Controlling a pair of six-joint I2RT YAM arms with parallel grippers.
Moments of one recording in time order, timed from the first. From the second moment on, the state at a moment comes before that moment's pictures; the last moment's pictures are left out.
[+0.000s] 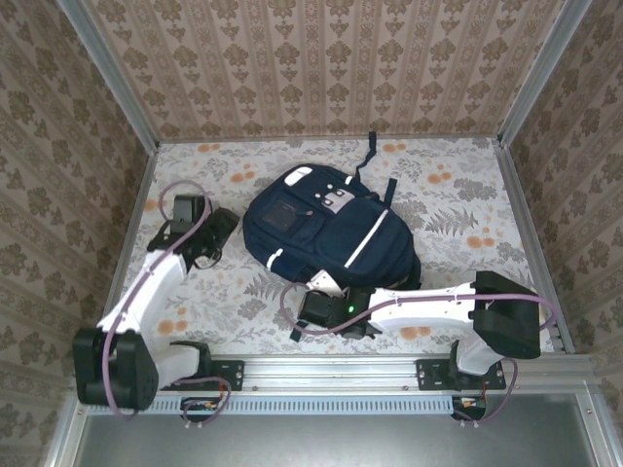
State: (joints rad) left arm -0.18 1.13 0.76 -0.47 0.14 -1.07; right arm 1.25 1.57 0.95 -0.65 0.53 0.50
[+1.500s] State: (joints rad) left arm -0.47 1.26 0.56 -0.07 0.04 -1.25; right arm 1.21 1.63 1.01 -0.41 0.34 0.61
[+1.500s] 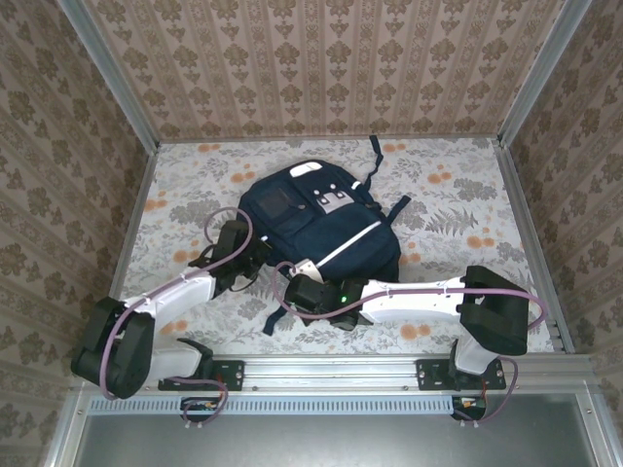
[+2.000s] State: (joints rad) left arm -0.43 1.32 0.61 -0.13 0.07 -1.18; right arm 1.21 1.59 1.00 -0.53 0.36 0.63
